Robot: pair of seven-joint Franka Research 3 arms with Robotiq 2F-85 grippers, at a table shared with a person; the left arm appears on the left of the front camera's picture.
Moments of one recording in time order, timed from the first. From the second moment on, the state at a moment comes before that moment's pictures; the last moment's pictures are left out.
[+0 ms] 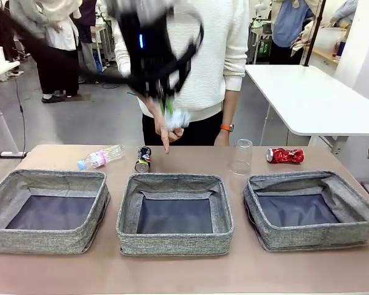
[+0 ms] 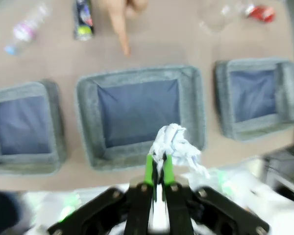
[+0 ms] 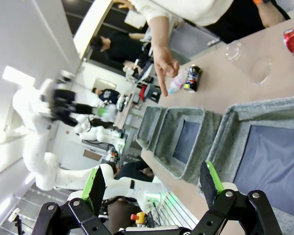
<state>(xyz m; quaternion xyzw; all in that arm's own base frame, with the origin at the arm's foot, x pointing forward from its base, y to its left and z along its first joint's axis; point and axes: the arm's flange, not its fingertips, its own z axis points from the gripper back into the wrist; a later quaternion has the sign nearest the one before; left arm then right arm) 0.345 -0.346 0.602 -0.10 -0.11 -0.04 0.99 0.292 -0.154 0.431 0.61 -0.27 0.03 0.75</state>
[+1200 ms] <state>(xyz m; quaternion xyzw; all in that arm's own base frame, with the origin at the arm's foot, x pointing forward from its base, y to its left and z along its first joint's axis) 0.381 -0.368 0.405 -0.10 -0.01 -0.01 0.99 0.292 -0.153 0.431 0.61 -0.27 0.03 0.75</state>
